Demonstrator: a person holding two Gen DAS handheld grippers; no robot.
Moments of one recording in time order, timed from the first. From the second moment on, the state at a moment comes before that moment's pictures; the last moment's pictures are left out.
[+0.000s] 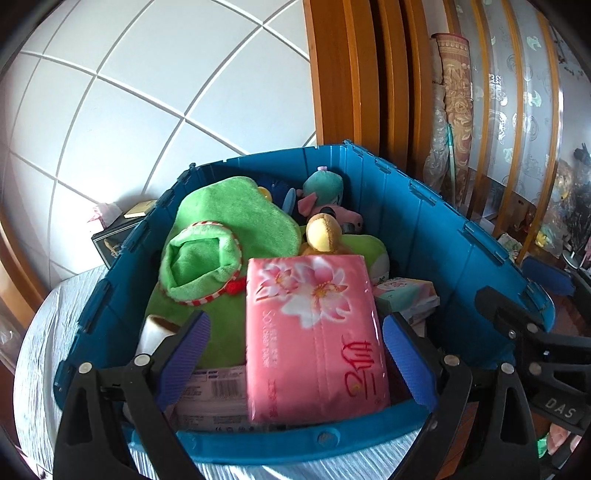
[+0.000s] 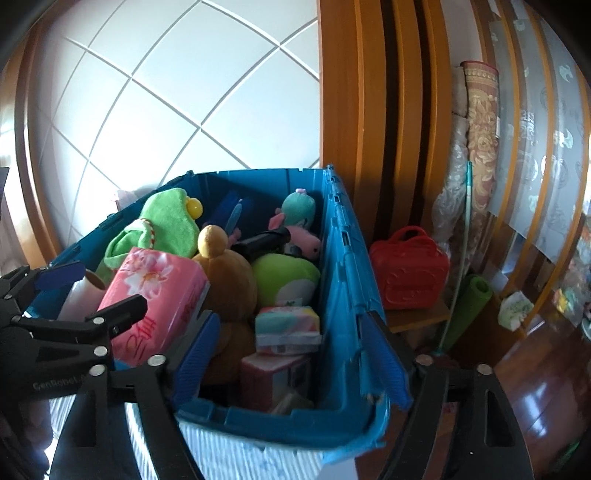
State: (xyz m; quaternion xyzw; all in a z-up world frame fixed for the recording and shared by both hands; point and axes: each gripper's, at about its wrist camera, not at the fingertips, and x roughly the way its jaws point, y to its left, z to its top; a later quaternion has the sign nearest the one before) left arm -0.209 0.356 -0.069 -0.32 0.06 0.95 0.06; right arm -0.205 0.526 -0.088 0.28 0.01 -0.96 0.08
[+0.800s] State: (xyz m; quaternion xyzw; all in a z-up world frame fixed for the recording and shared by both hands) left arm -0.058 0.141 -0.054 -0.27 0.02 0.96 0.02; right arm -0.073 0.335 -0.058 0.23 0.03 -0.97 0.12
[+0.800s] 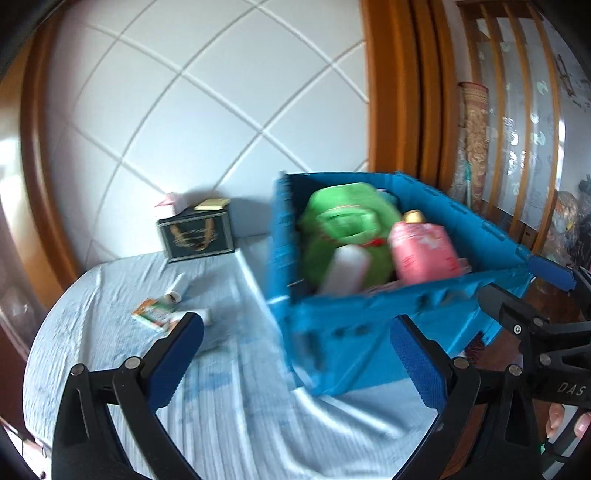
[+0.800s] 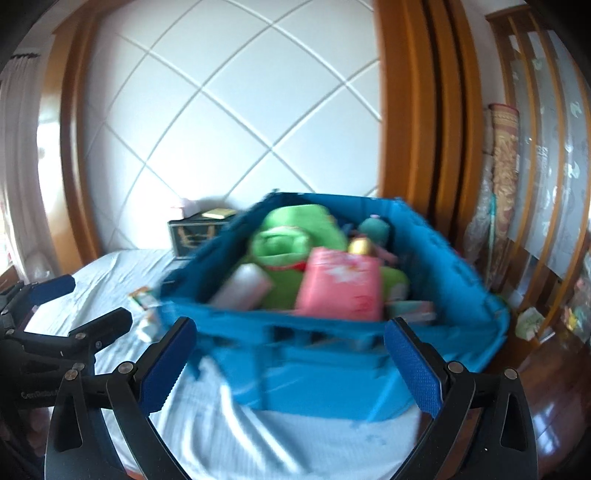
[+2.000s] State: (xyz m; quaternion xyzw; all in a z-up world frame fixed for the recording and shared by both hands) left arm -0.189 -0.170 -0.217 -0.47 -0.07 0.86 -0.20; right arm -0.254 0.040 -0.210 0.41 0.06 -0.86 0.29
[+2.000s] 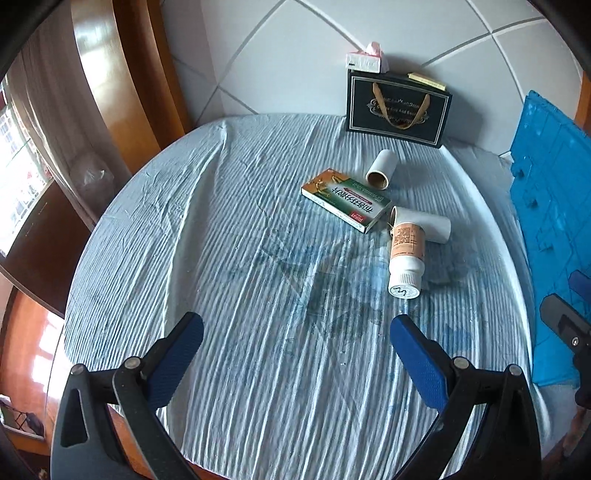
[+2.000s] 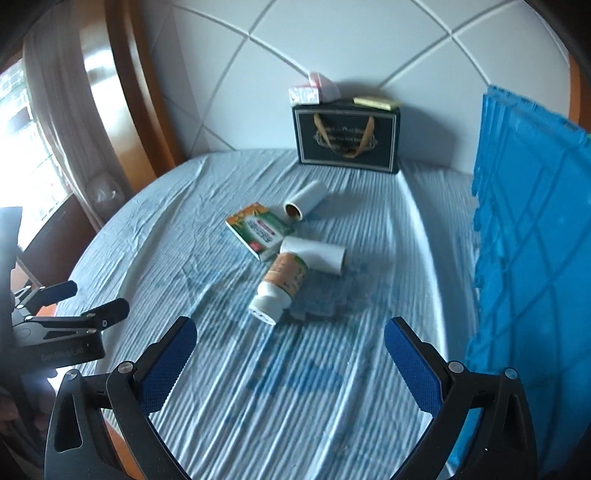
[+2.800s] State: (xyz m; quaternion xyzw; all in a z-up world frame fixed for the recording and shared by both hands) left arm -0.319 -0.262 -0.309 -0.52 -0.01 0.85 -0.03; right arm -0.356 -0.078 -0.318 0.53 0.01 -0.84 0.11
